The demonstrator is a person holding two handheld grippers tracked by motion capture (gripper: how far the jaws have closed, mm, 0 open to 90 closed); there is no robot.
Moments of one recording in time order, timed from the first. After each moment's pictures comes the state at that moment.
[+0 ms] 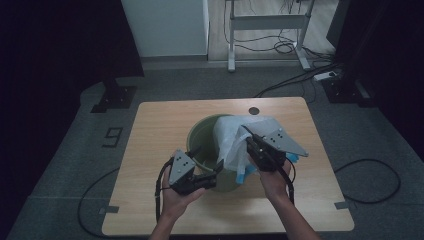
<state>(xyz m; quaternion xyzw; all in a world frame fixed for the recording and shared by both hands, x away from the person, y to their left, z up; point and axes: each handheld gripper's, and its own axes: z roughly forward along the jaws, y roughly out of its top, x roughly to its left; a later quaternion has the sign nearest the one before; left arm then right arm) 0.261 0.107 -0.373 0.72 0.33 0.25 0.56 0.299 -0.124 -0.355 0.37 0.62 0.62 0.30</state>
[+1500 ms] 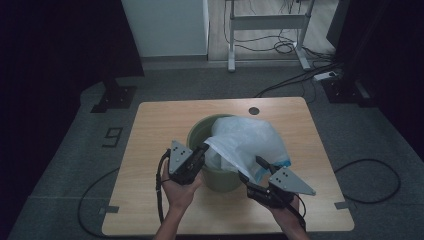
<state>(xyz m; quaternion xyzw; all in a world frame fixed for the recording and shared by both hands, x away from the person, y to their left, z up) 0.277 0.116 -0.365 0.67 0.39 0.28 0.56 0.237 -0.144 -0.410 0.34 0.68 0.58 0.30</state>
